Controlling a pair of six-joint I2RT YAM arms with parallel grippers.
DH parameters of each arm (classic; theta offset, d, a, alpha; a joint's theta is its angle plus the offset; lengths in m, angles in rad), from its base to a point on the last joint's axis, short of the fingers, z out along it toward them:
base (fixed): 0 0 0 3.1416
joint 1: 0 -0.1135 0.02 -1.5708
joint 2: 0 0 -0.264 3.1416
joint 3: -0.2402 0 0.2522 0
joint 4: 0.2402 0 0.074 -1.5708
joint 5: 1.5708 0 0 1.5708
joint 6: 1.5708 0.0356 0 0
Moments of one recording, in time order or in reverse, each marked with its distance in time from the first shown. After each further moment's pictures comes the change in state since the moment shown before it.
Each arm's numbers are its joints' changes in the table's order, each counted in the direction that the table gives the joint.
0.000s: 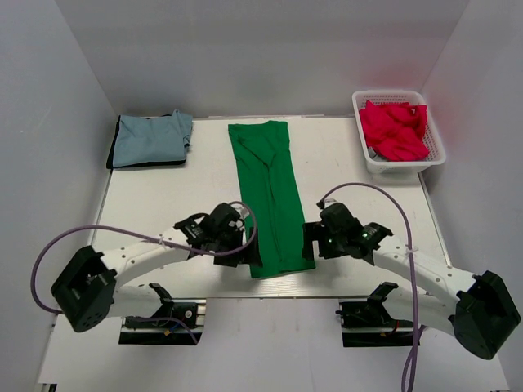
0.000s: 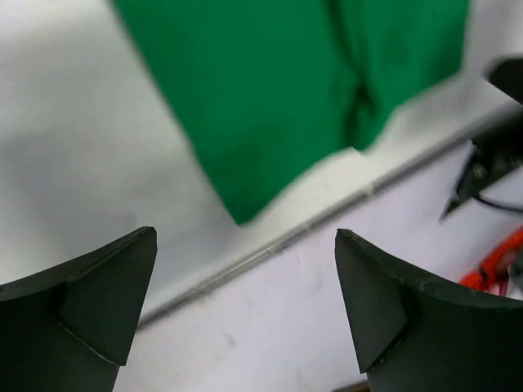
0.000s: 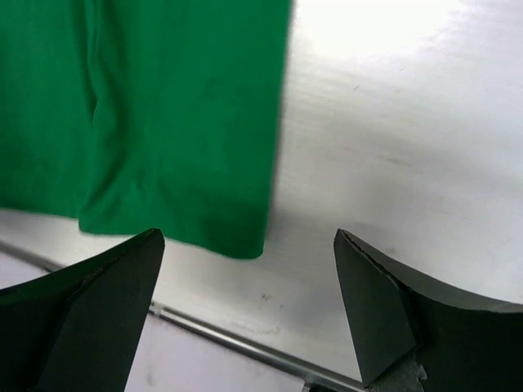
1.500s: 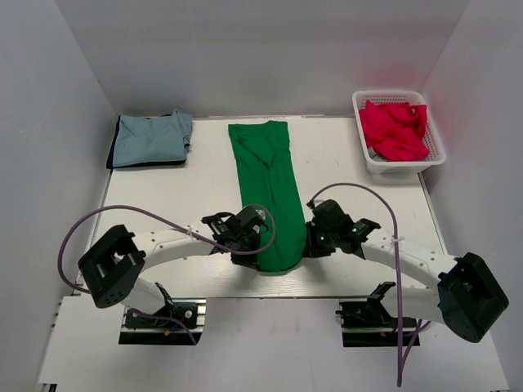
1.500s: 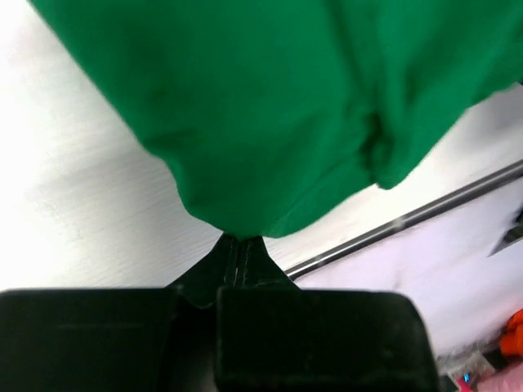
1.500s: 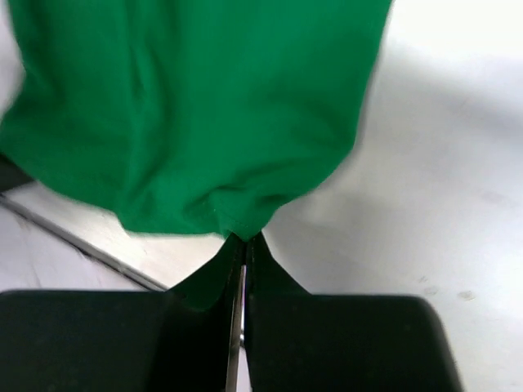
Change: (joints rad) left arm 0.166 -0.209 -0.129 0.052 -0.113 -0.040; right arm 0.005 -0.121 0.029 -0.122 -0.187 0.003
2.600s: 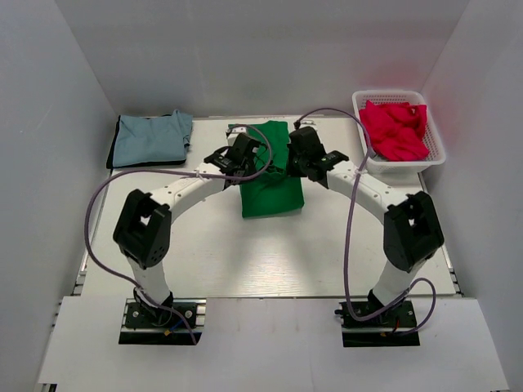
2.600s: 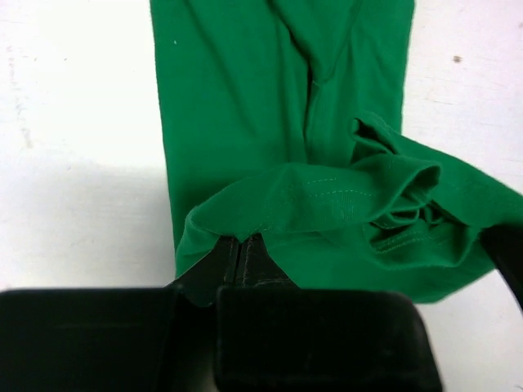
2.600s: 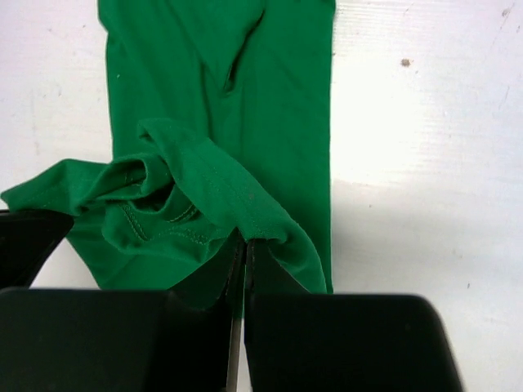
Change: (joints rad) left arm -0.327 -0.310 -0.603 -0.039 -0.438 0.090; right arm 0.131 -0.543 -0.786 -0.066 0.369 -0.082
